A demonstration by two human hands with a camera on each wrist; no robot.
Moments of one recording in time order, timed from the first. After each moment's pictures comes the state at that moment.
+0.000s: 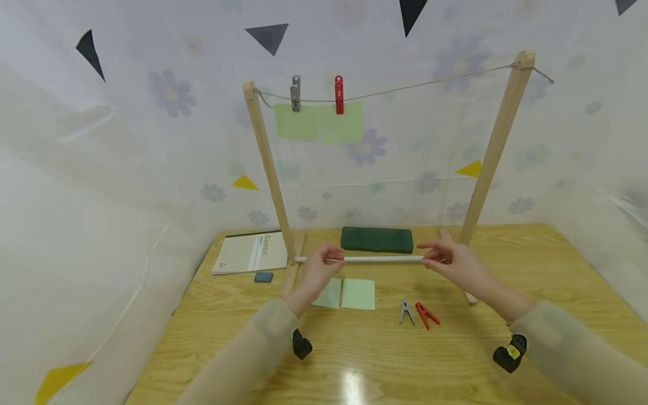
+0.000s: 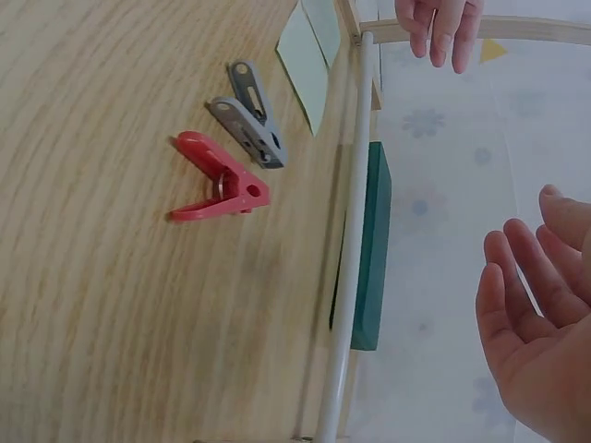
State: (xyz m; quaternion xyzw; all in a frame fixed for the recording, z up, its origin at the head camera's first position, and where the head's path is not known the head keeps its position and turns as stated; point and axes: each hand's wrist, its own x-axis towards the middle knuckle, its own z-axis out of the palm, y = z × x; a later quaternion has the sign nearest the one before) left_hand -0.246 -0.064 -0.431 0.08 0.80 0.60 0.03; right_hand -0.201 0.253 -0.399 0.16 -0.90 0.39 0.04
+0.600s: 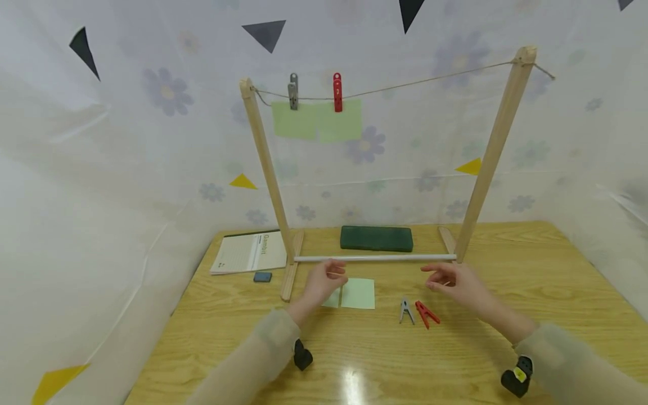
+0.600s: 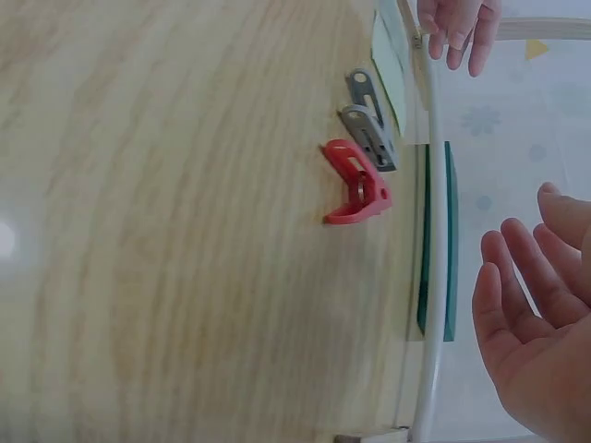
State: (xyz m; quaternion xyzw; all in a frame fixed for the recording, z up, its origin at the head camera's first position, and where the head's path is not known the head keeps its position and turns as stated) left_hand -0.240 -0.066 -0.462 0.09 0.83 0.55 0.06; right_hand -0.186 0.261 -0.444 0.20 -0.89 0.41 0.05
